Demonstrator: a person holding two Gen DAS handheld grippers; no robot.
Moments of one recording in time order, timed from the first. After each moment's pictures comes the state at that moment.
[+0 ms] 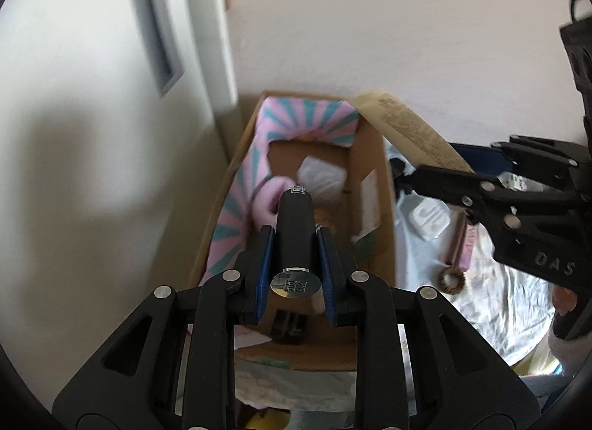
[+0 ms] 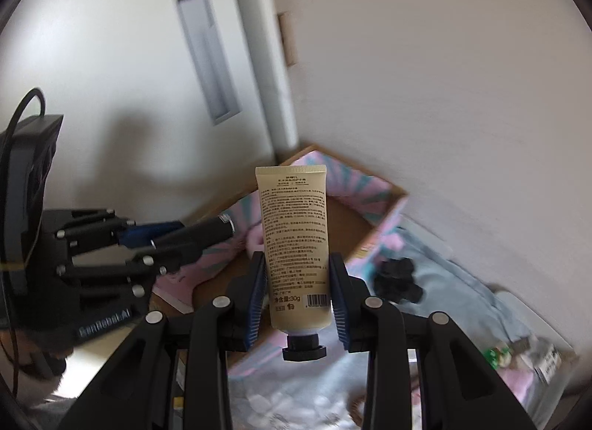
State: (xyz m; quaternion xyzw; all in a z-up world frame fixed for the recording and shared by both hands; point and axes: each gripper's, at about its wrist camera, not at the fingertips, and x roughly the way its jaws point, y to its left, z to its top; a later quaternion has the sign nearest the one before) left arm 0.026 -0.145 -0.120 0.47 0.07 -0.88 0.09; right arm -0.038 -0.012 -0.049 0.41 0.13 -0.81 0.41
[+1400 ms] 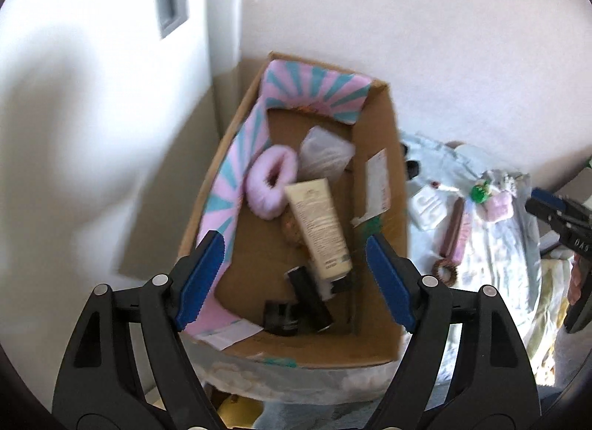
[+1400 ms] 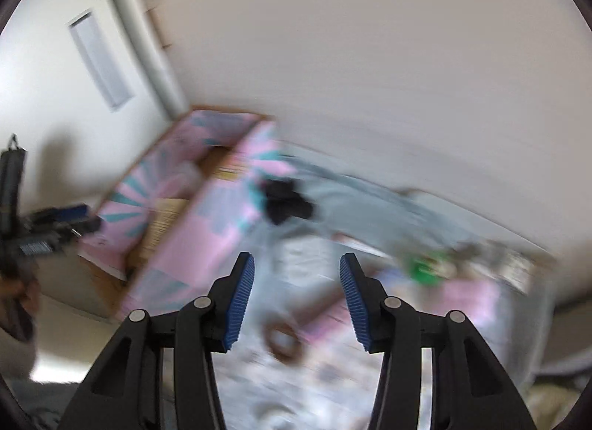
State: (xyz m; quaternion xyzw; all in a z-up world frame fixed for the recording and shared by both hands) left arm 0.018 -0.156 -0.134 0.49 0.12 -0.86 0.05; right arm -0.037 0.150 -0.080 0.47 0.07 -0.85 0.24
